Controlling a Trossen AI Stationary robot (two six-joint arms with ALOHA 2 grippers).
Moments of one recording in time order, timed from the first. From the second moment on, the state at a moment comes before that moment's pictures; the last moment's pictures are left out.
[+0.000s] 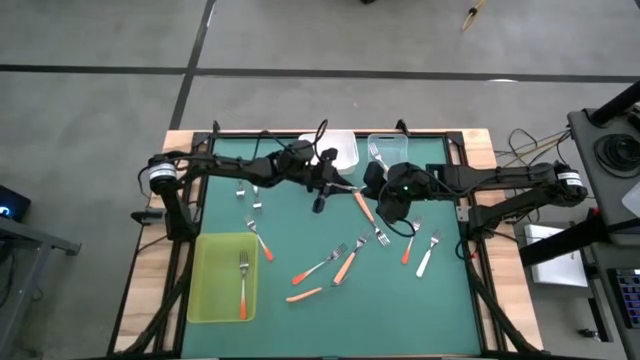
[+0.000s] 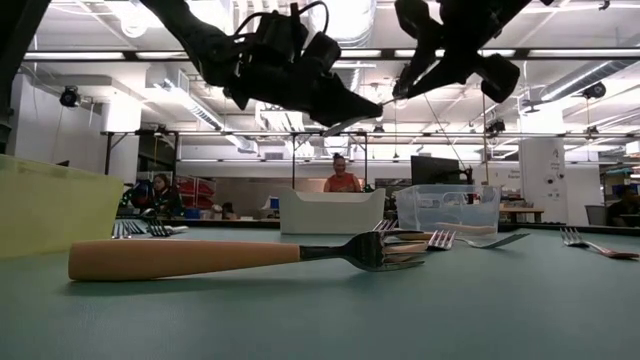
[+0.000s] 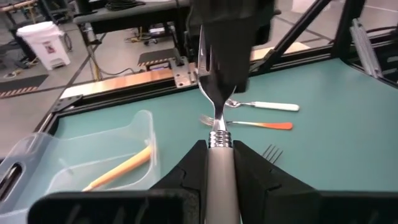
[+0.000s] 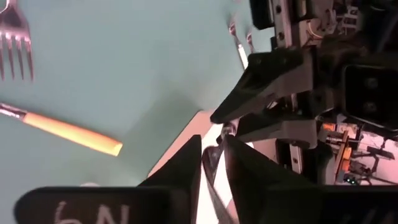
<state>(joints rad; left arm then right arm) 0.31 1.81 1.09 0.43 0.46 0.28 -0.07 1.22 0.98 -0.45 0.14 -1.29</state>
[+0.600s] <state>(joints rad) 0.48 1.71 1.09 0.22 0.23 0.31 -0.12 1.19 1.00 -0.43 0.32 -1.09</state>
